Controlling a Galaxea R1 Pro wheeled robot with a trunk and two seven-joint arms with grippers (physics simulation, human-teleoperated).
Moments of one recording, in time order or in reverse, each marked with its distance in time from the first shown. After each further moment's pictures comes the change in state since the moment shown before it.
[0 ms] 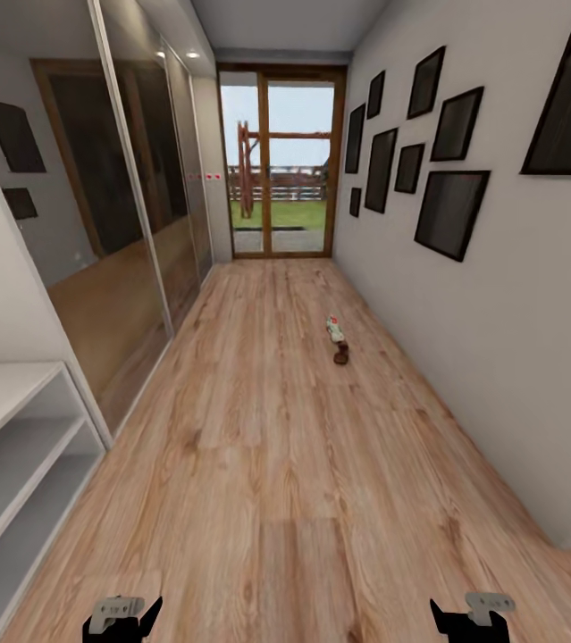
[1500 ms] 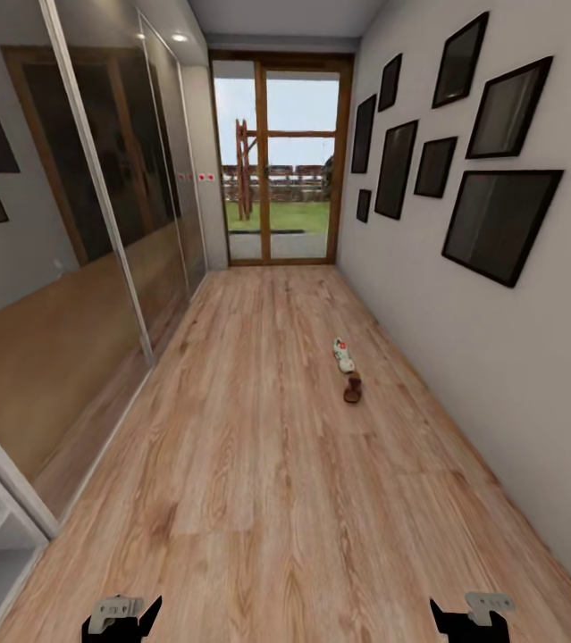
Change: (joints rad) left arm 0.000 0.002 0.001 0.000 0.002 -0.001 0.000; right arm 0.000 0.000 0.000 -0.001 -0.001 0.000 0.000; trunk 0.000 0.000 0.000
